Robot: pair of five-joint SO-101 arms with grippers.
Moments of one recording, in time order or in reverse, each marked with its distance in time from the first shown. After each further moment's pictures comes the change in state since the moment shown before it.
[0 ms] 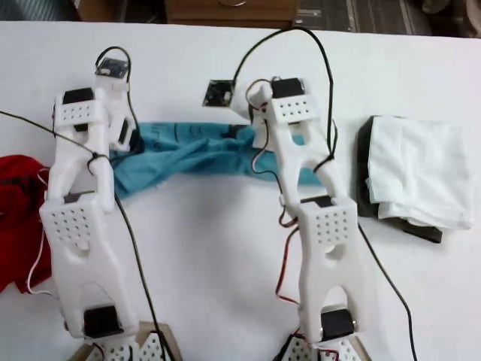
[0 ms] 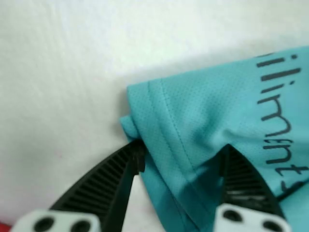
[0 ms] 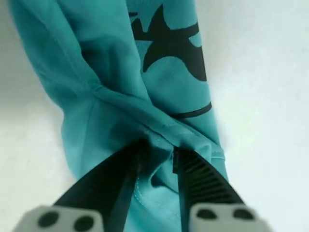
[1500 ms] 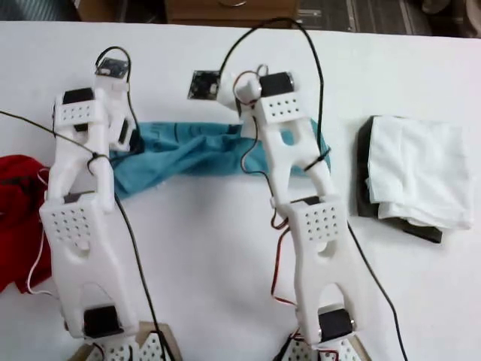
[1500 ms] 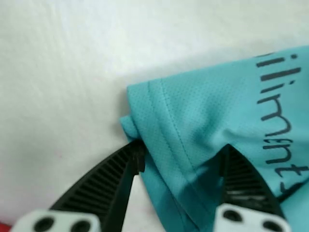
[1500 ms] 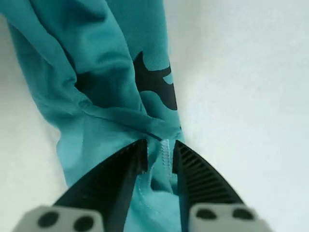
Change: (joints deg) left arm 0.0 0.0 0.0 0.0 0.0; right arm -3.1 4.2 -18.5 6.3 0.2
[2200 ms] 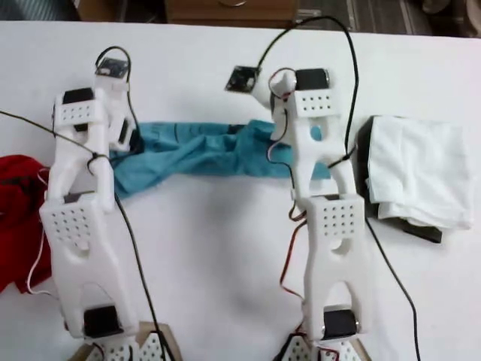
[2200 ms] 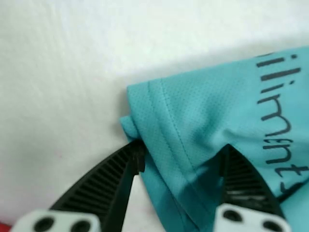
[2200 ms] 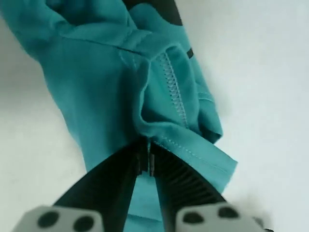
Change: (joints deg) left arm 0.0 0.0 0.0 0.0 0.0; right arm 8.3 1.2 4.1 6.0 -2.7
